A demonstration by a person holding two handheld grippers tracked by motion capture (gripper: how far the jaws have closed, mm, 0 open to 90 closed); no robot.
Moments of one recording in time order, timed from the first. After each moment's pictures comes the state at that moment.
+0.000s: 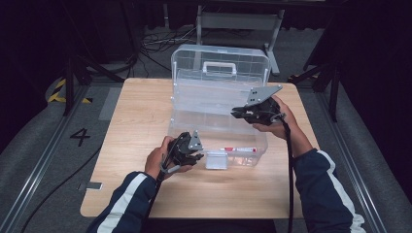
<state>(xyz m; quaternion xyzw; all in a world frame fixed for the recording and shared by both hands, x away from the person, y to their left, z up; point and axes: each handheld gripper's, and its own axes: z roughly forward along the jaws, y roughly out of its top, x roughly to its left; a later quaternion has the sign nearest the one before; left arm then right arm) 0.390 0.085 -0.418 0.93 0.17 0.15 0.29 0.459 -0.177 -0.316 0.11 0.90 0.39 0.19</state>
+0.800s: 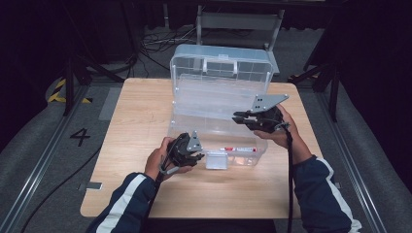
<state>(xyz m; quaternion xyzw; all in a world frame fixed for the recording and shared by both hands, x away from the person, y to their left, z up) 0.387 0.087 -0.421 0.92 0.17 0.17 0.31 0.442 -0.186 -0.330 0.12 0.88 0.42 0.19</state>
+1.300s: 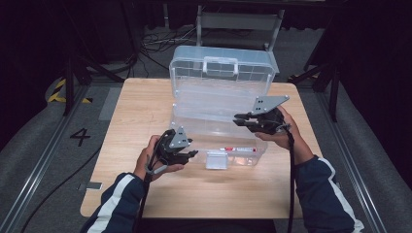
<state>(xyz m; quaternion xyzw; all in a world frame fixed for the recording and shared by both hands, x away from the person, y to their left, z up) 0.379 0.123 -0.397 0.89 0.19 0.16 0.37 0.438 -0.188 -0.331 0.12 0.88 0.41 0.18</state>
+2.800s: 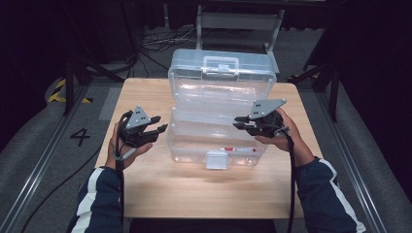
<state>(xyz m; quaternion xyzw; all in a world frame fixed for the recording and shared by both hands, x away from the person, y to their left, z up) 0.408 0.208 -0.371 0.81 0.30 0.23 0.44 0.430 -0.185 -0.332 0.11 0.89 0.39 0.19</state>
